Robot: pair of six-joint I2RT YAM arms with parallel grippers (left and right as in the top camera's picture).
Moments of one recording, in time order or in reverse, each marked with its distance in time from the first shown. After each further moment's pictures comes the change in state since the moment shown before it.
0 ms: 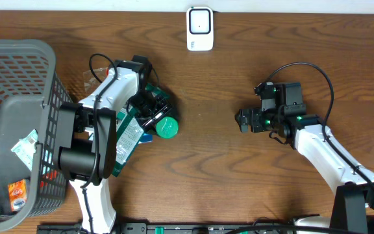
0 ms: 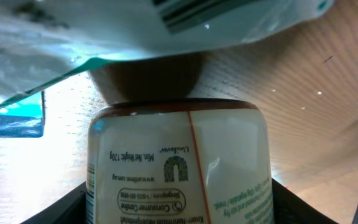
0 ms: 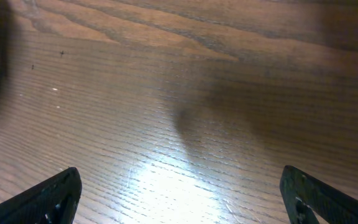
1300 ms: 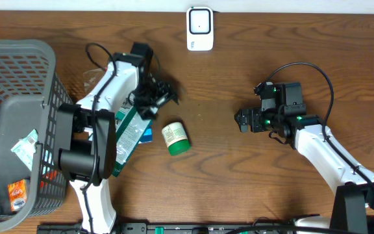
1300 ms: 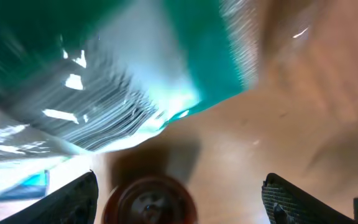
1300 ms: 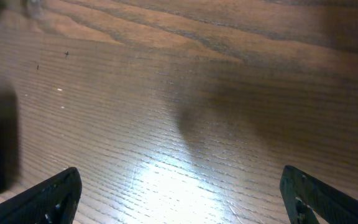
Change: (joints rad) left arm -0.006 -0.015 0.129 0.106 -0.177 0.010; right arm 0.000 0.000 0.000 0.003 -0.010 0.000
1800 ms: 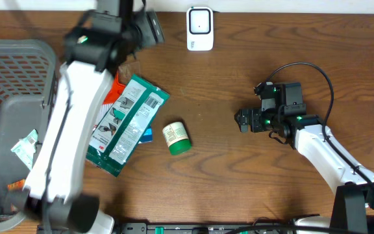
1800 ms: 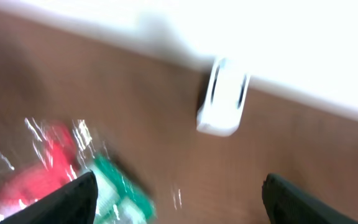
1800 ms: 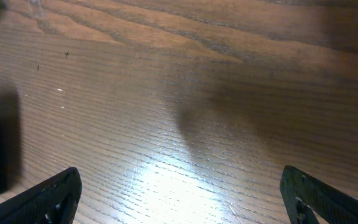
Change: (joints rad) left arm -0.055 -0.394 0.417 0.072 -0.532 0.249; right arm 0.000 0.000 0.000 0.000 0.000 0.000
